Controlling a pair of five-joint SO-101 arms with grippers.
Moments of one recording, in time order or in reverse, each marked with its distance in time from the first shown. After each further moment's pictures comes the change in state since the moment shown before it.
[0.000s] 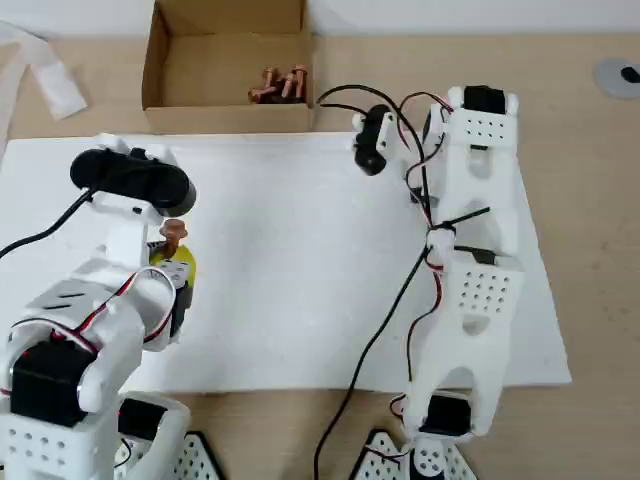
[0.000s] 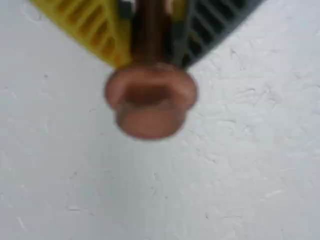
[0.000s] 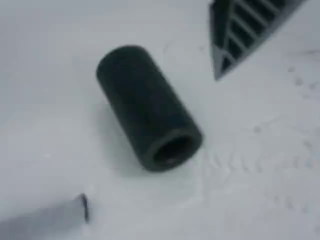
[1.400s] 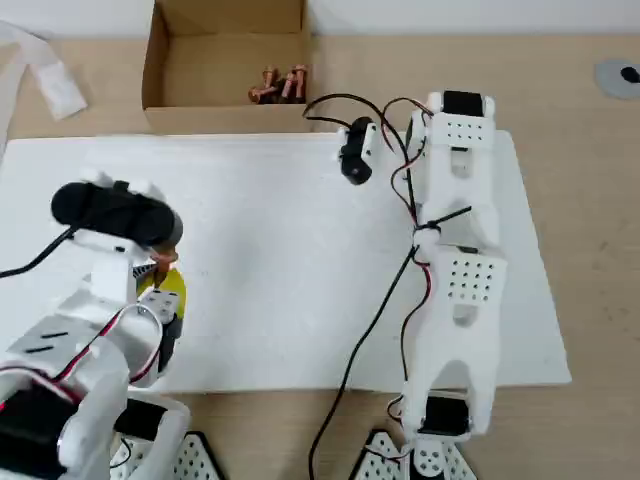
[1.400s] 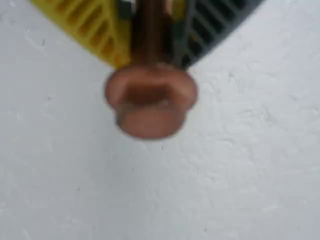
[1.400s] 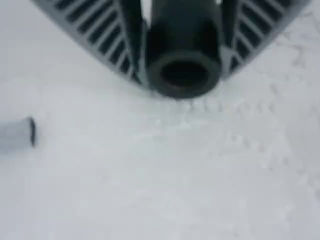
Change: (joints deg) left arm 0.0 -8.3 0.0 6.0 0.0; right arm -3.1 8.2 -6.4 4.8 0.4
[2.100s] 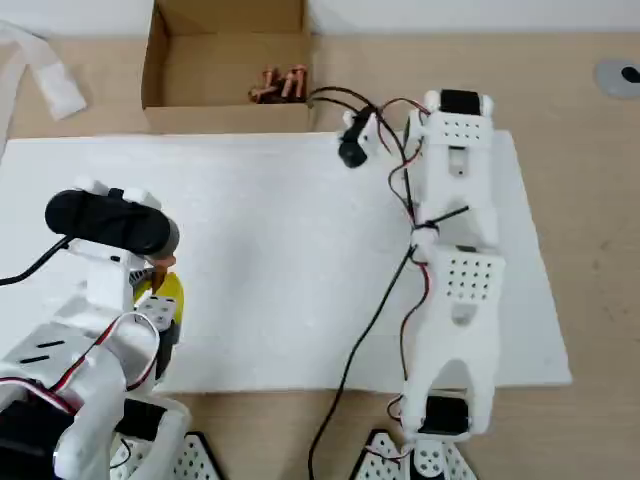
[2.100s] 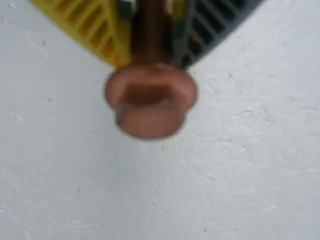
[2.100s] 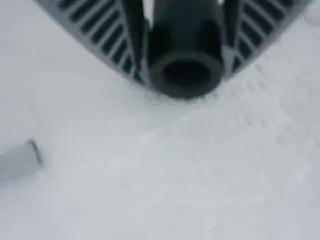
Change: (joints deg) left arm 0.0 -1.1 -0.1 0.9 0.0; right arm -1.2 -2.6 -0.7 1.1 -16.7
